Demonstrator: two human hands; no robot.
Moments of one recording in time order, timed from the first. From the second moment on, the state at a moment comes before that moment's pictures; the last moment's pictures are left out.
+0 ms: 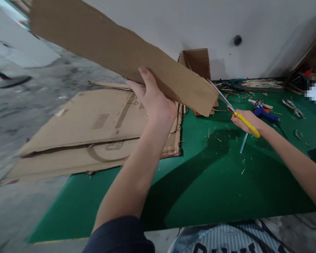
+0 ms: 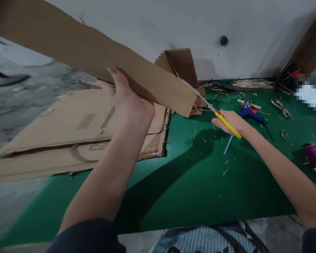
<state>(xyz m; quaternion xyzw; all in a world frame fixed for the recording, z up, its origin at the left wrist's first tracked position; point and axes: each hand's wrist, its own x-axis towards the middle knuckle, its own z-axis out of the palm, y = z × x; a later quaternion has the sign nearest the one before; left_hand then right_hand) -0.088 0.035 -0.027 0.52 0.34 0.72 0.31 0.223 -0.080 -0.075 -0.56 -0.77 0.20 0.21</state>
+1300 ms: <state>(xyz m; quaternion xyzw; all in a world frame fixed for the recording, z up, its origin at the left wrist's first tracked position) -0.047 -0.006 -0.024 0.58 0.30 0.63 0.41 0.212 -0.088 -0.069 -0.58 -0.77 0.17 0.21</state>
